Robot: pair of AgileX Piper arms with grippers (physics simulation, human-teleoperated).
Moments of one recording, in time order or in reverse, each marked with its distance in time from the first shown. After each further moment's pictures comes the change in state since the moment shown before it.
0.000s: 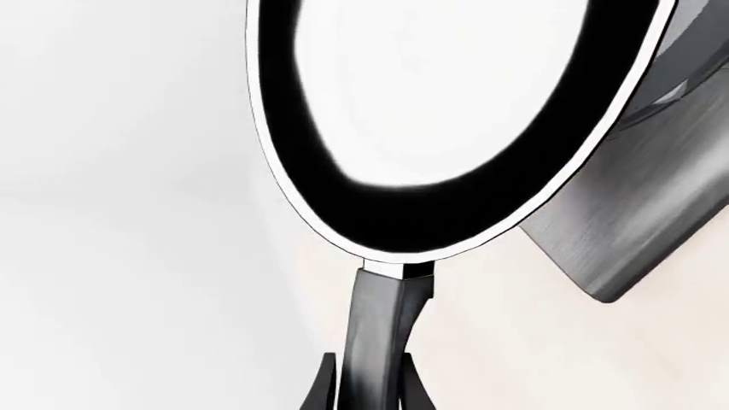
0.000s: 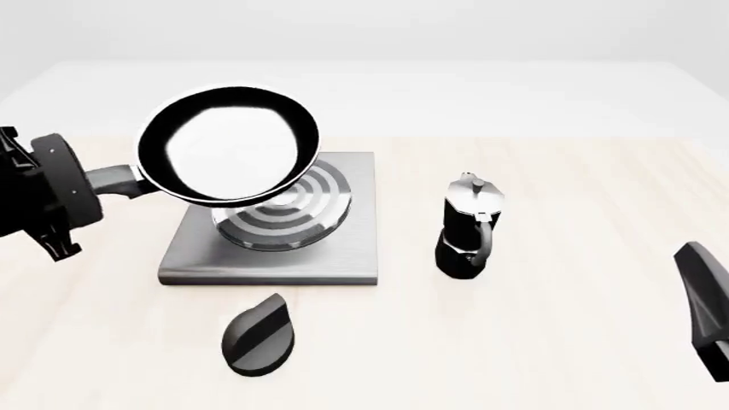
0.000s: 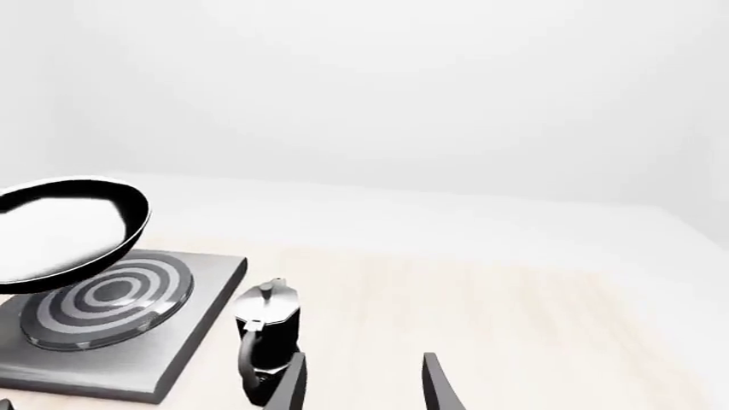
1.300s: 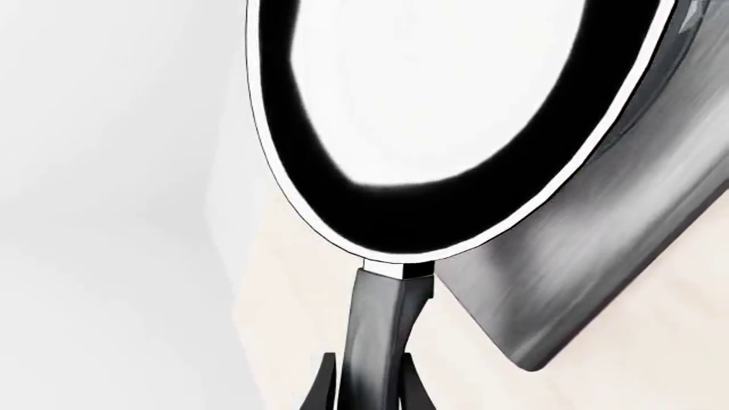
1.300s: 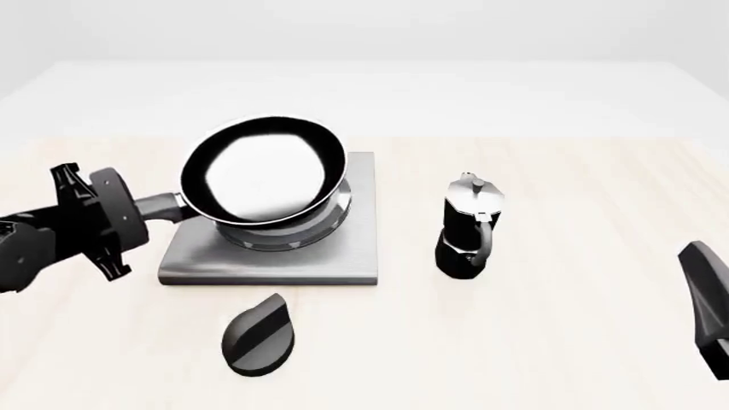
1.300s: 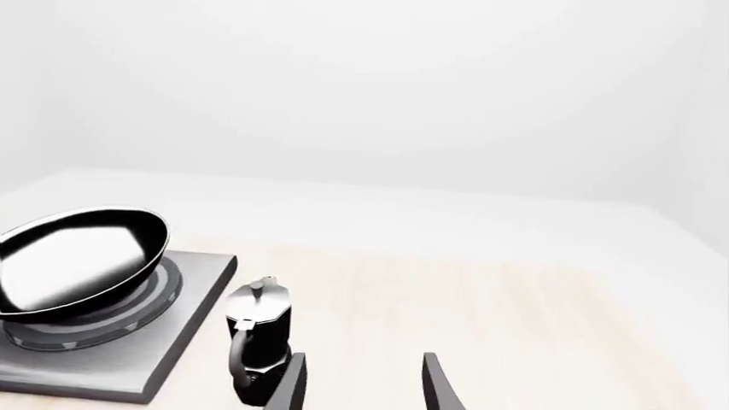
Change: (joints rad) left arm -0.075 0.211 0.059 -0.209 0.020; right arm -0.023 0.000 -0.006 0.014 -0.011
